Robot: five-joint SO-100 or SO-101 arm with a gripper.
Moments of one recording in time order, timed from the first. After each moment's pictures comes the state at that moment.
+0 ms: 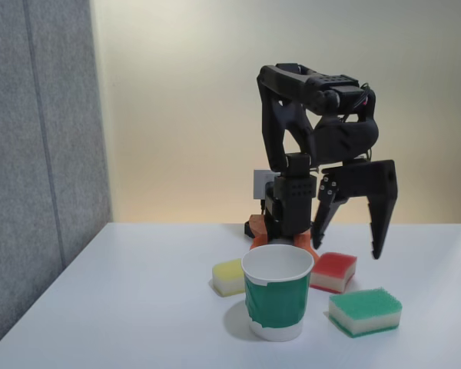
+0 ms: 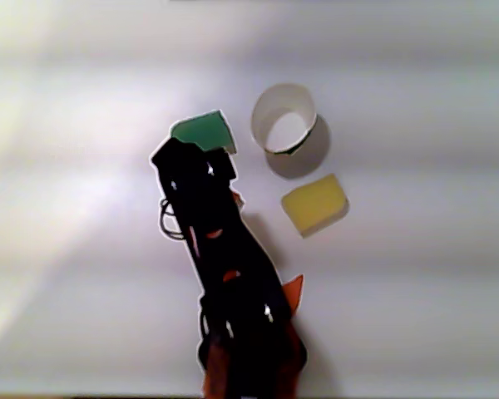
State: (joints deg) arm -17.8 126.1 130.6 60.8 -41.7
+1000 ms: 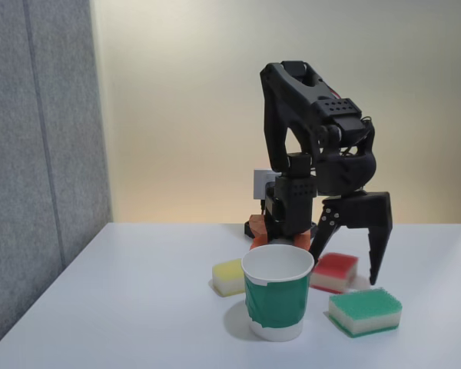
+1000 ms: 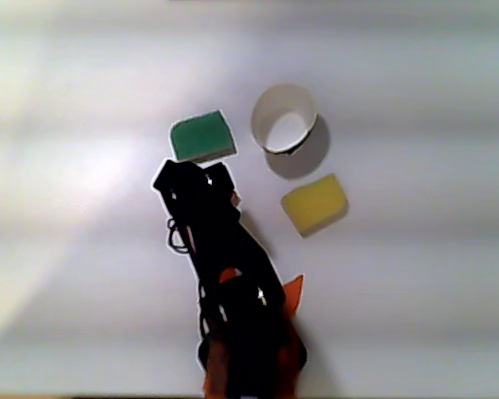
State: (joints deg) arm -19.9 118.9 142.0 46.6 -51.6
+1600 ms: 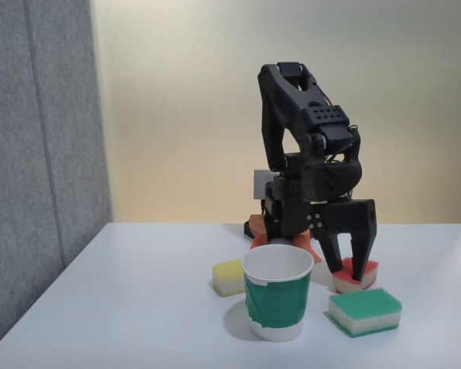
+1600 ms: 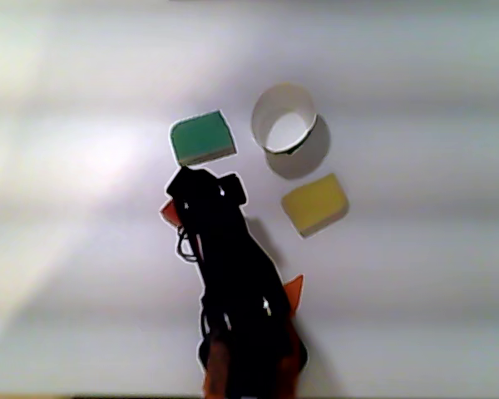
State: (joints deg) arm -18.0 122.2 147.6 46.3 -49.7
